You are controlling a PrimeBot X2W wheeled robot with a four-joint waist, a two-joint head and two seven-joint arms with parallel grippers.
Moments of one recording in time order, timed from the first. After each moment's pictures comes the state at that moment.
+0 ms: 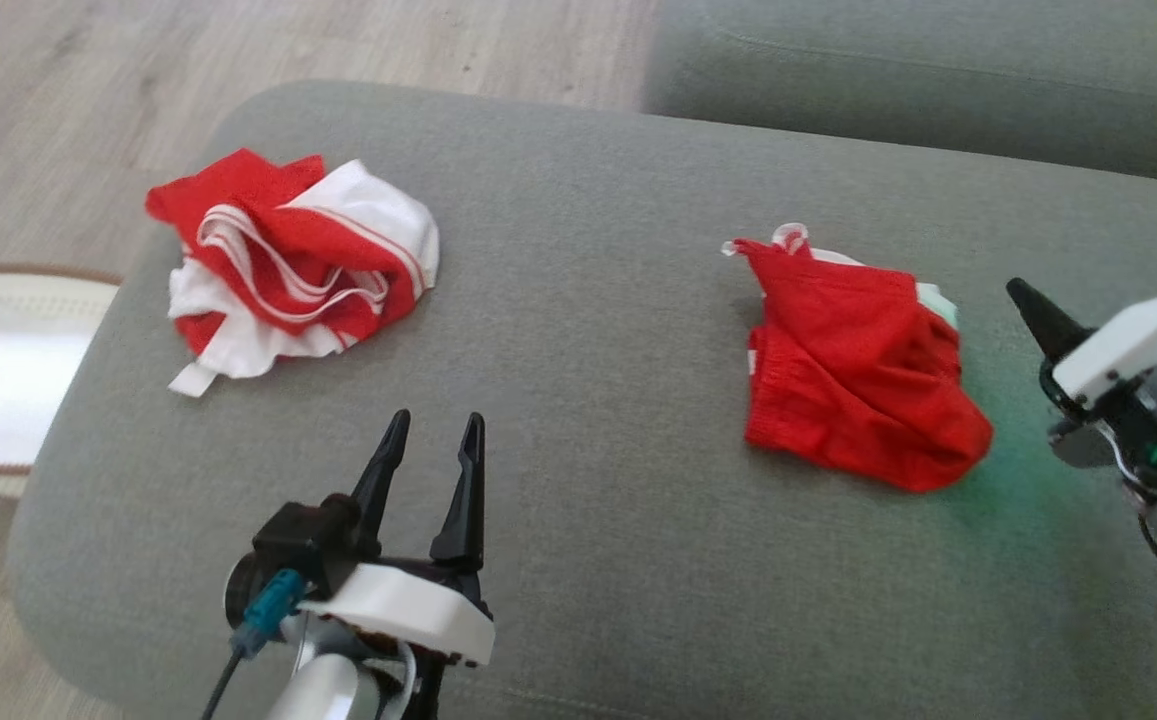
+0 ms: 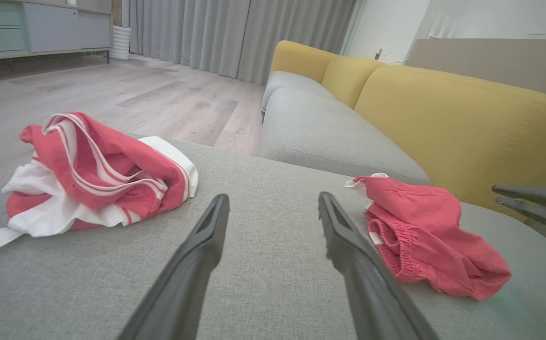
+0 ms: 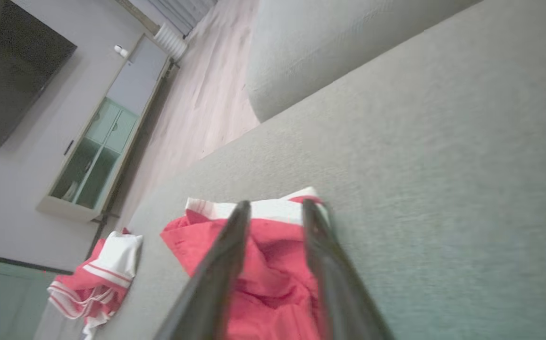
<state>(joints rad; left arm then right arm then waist) -0.05 0.05 -0.41 0.14 -0.33 0.09 -0.25 -0.72 -0.56 0.92 0.86 1.67 0.12 0.06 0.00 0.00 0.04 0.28</state>
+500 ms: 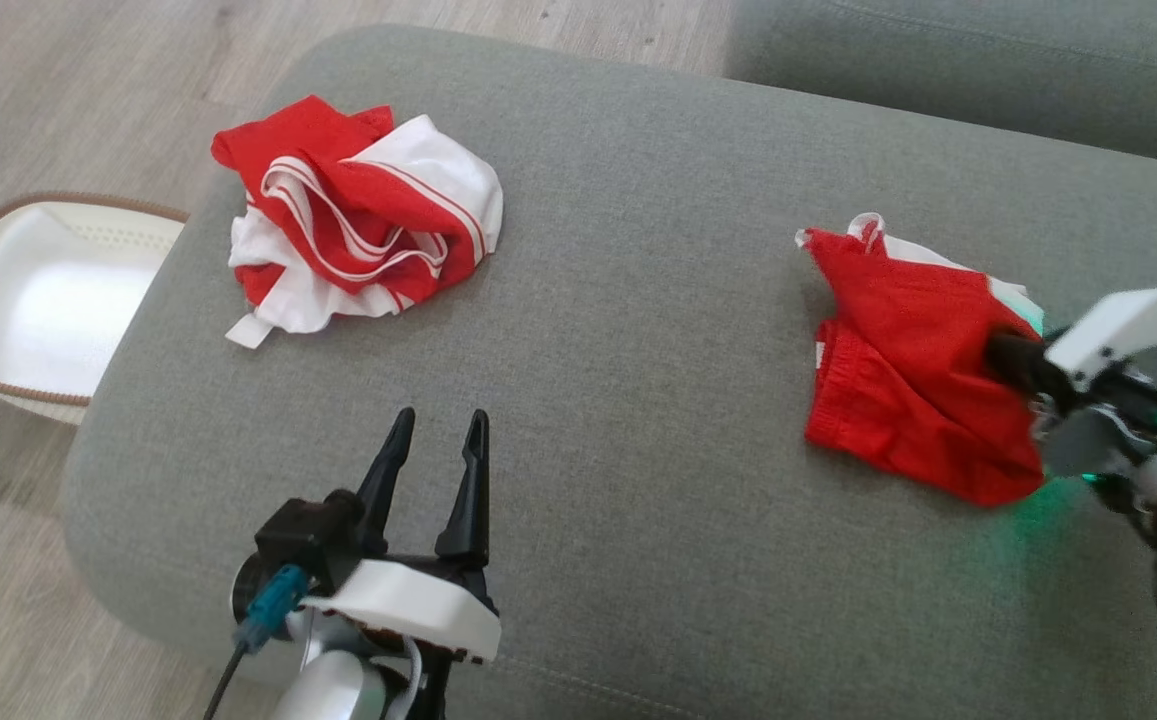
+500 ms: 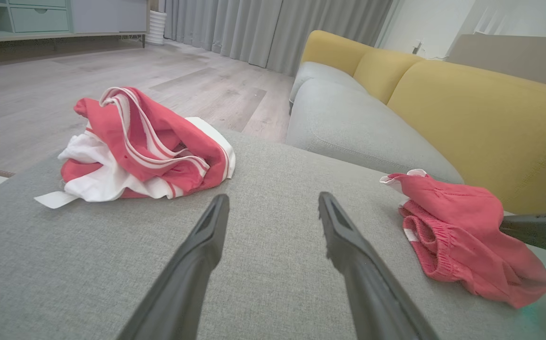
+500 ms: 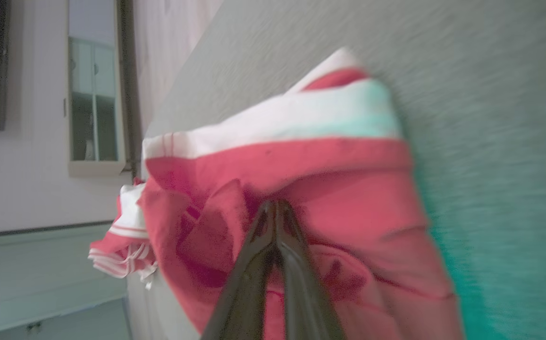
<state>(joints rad) -0.06 0.05 -0.42 0.14 -0.36 0.11 -0.25 -0.81 -0.45 0.86 1.13 1.87 0.12 0.48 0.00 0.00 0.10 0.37</state>
